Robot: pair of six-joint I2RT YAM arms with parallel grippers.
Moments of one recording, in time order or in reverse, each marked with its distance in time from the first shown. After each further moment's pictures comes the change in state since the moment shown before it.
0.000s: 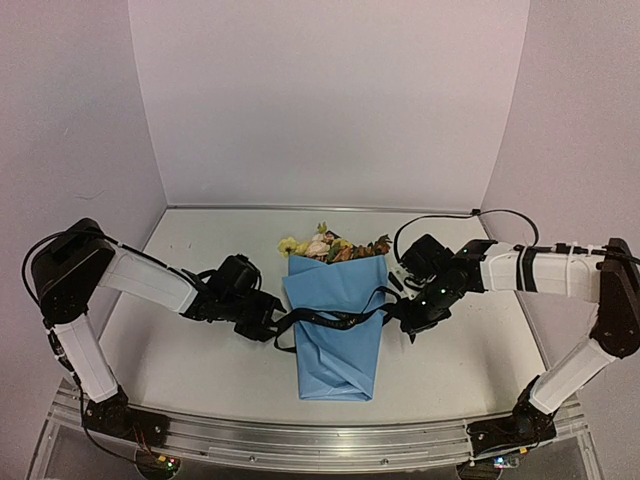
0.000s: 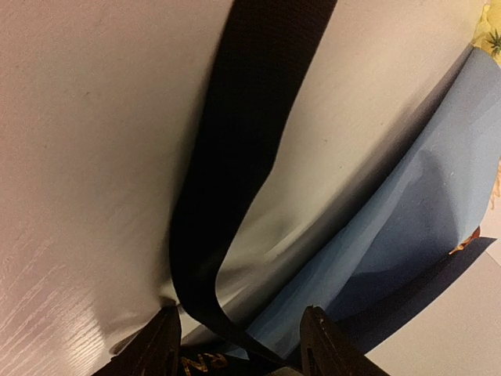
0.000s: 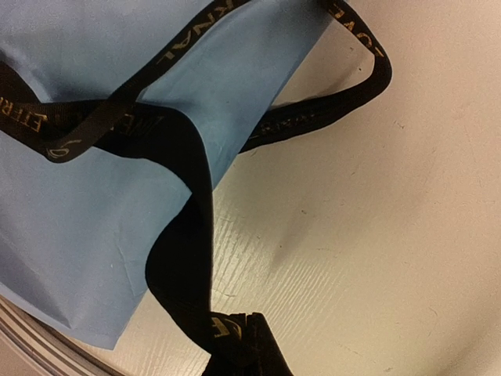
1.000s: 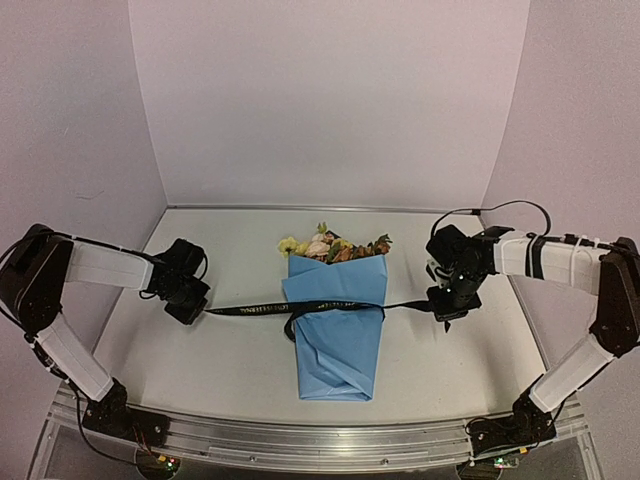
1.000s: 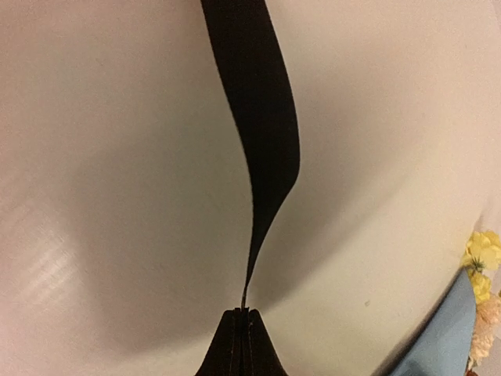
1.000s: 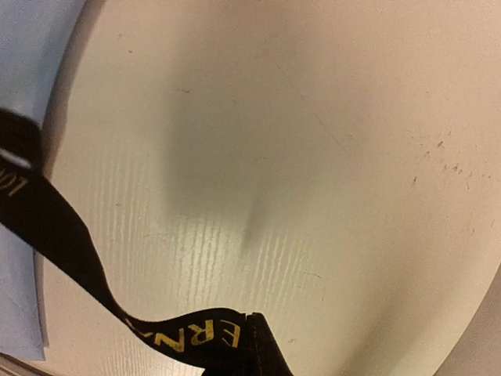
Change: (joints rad) left arm 0.343 -0.176 -0.055 -0.382 -0.304 0.430; right arm -0.189 -0.005 0.028 -0.174 0.146 0.001
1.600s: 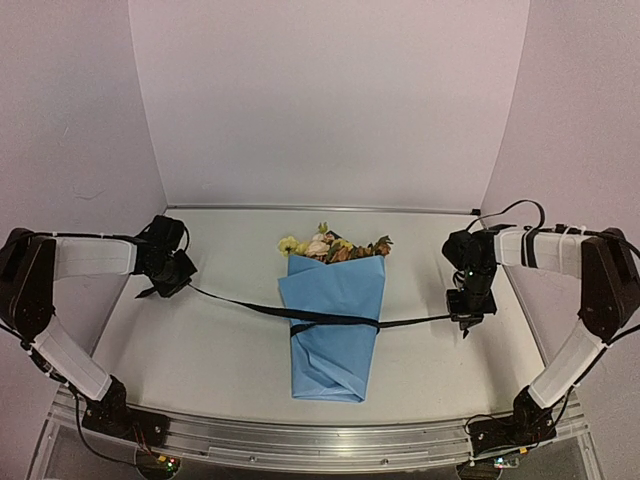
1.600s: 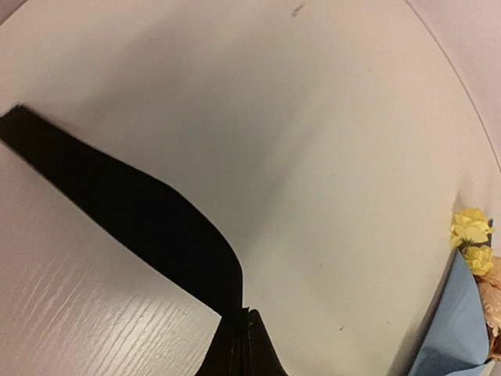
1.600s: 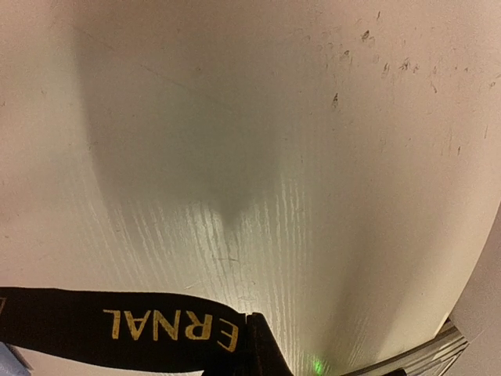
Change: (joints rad) left arm 0.141 -0.059 0.090 -0.014 -0.033 0.505; right arm -0.173 0.095 0.014 -0.123 -0.004 0.115
